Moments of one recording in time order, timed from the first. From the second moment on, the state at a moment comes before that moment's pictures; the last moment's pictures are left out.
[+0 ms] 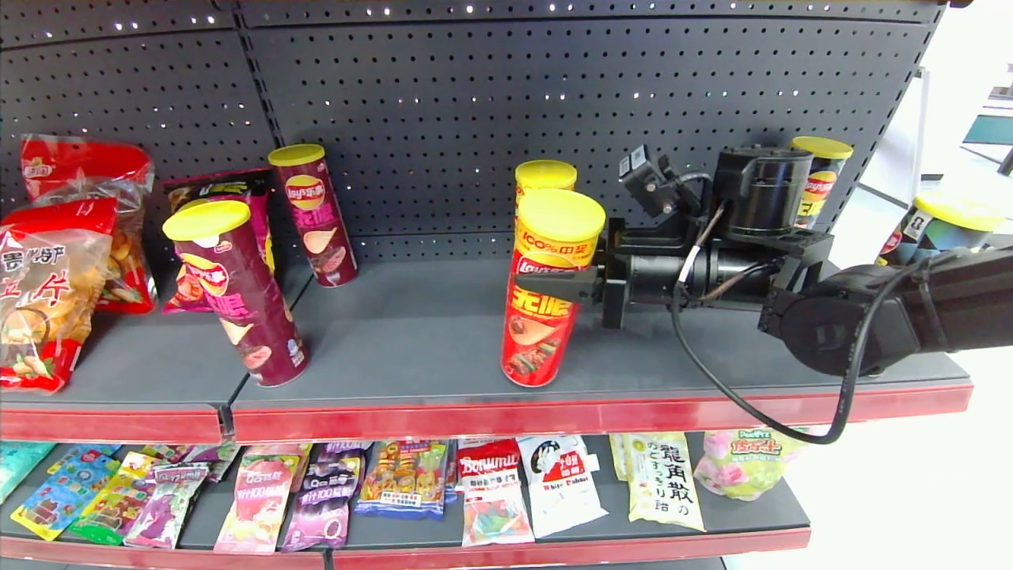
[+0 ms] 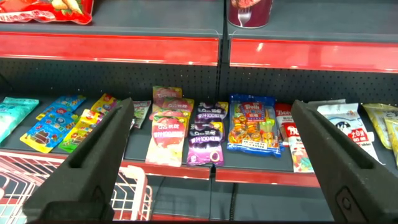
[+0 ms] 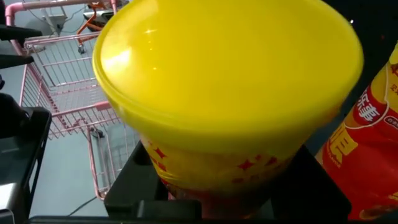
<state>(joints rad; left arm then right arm) 0.08 0.09 0.00 0.00 0.03 0.00 0.51 1.92 -1.17 -0.64 0.79 -0.20</state>
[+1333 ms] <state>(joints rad) 0.08 0.09 0.00 0.00 0.03 0.00 0.53 1.95 -1.17 -0.64 0.80 -0.24</state>
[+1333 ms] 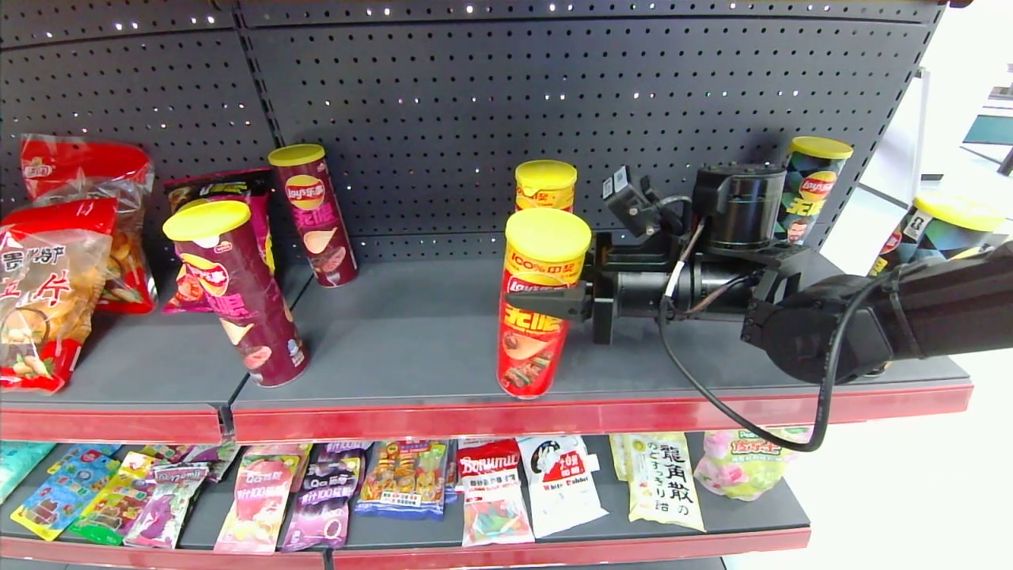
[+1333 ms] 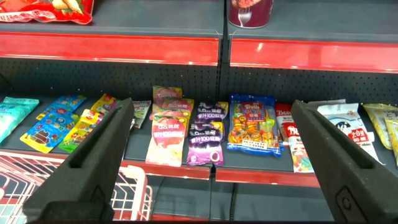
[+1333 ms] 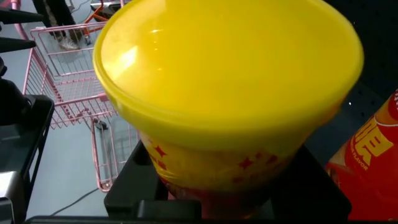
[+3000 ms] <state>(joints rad) 0.08 0.09 0.00 0.00 0.03 0.00 0.53 1.95 -1.14 -0.63 0.75 -0.23</state>
